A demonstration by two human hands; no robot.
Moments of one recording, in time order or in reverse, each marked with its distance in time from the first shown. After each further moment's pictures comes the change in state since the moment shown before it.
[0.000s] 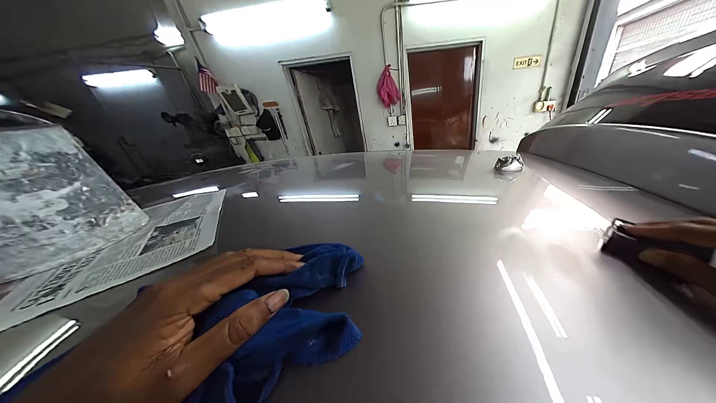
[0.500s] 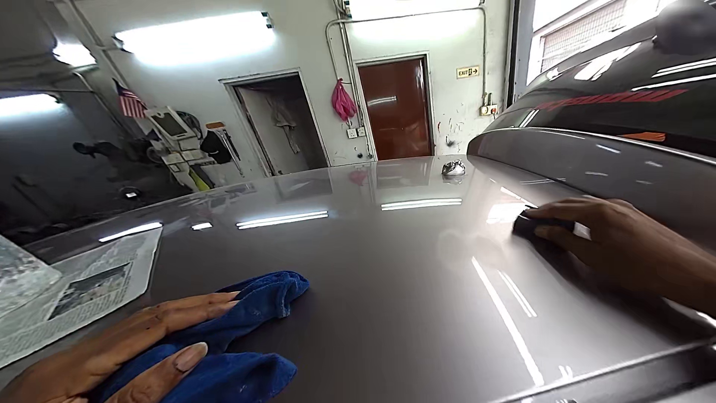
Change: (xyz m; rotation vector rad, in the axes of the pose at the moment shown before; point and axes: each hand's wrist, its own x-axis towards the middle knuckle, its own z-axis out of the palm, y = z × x) left_hand 0.001 0.031 -0.014 -0.127 -0.127 0.049; right_hand 0.001 0.009 0.003 -0.085 0.074 -0.088
